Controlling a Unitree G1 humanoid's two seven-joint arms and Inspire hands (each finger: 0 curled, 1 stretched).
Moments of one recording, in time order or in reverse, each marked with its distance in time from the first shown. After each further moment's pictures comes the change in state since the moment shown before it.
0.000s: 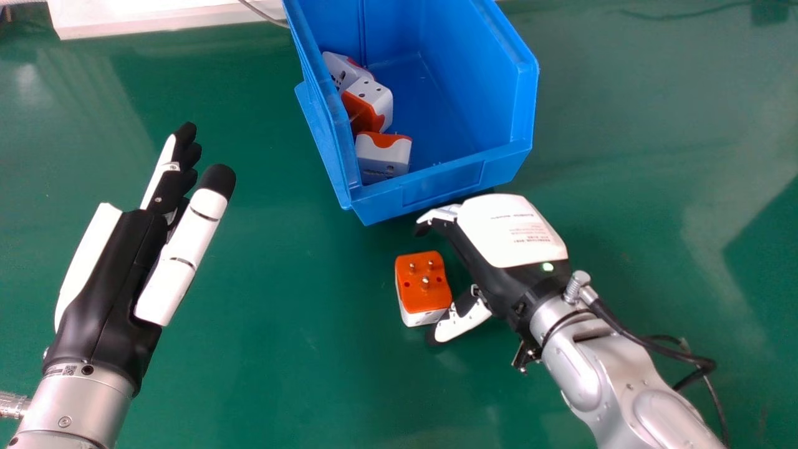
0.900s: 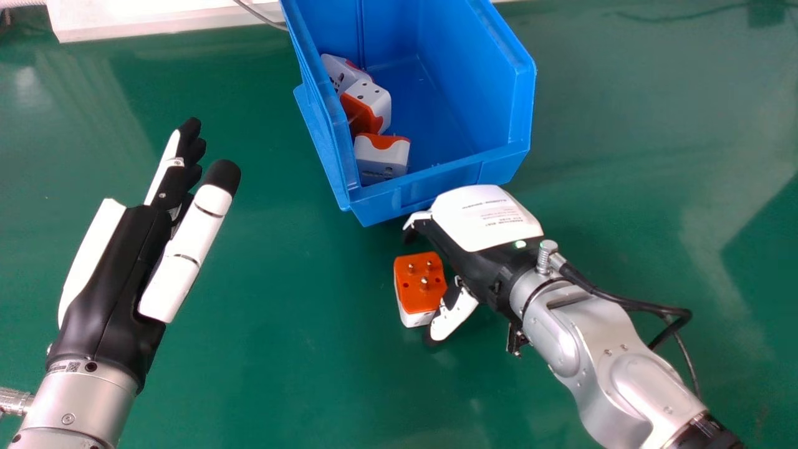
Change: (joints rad) left arm -0.007 0.000 -0.007 -0.021 0.001 0.018 0.002; right arm -0.109 -0.008 0.101 -0.016 -0.042 0.105 0.193
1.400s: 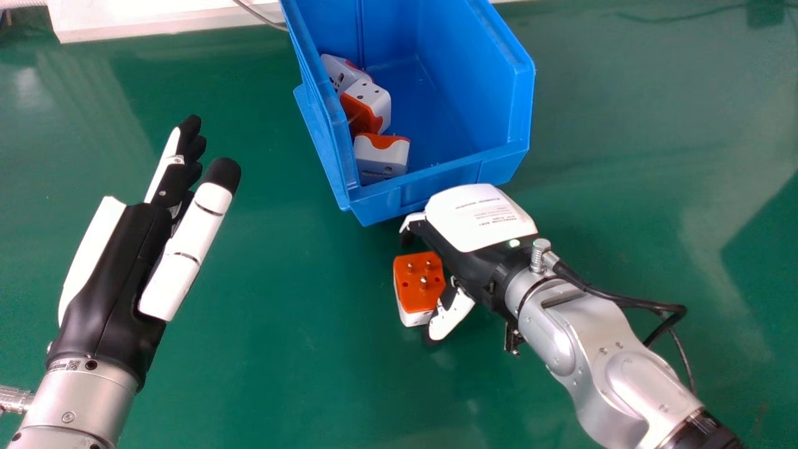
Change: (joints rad) left arm -0.008 0.000 0.000 0.000 0.000 0.000 0.000; right arm -0.005 0.002 0.010 -0.002 -0.003 0.007 0.001
